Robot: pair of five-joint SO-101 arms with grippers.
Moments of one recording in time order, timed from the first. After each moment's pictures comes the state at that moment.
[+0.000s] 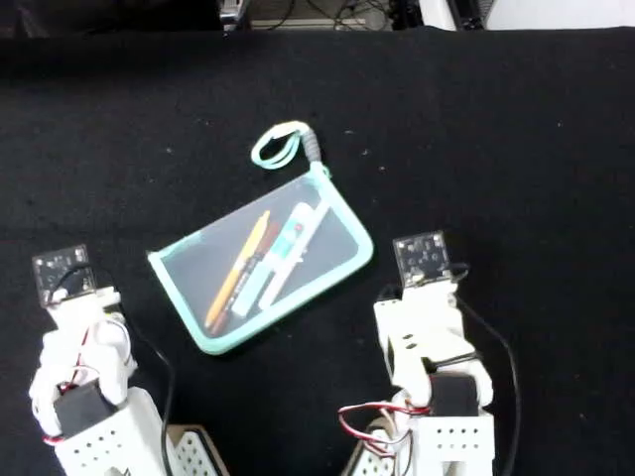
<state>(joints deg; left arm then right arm) -33.4 -102.8 90.9 72.7 -11.9 0.1 -103.4 96.4 62.5 9.4</state>
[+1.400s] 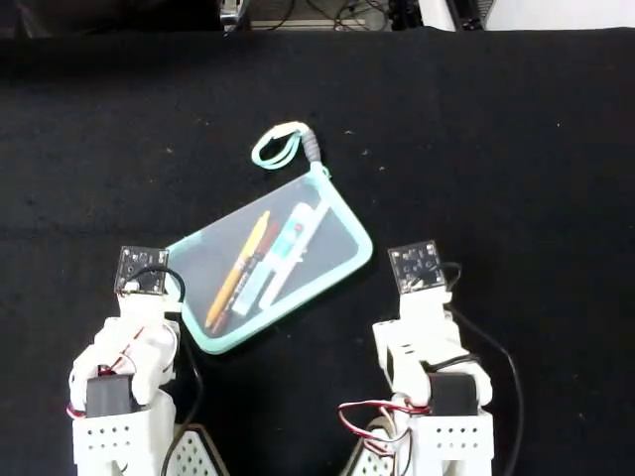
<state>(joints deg) -11.4 -104.0 96.3 72.8 -12.0 0.1 -103.4 96.4 73.8 9.4</state>
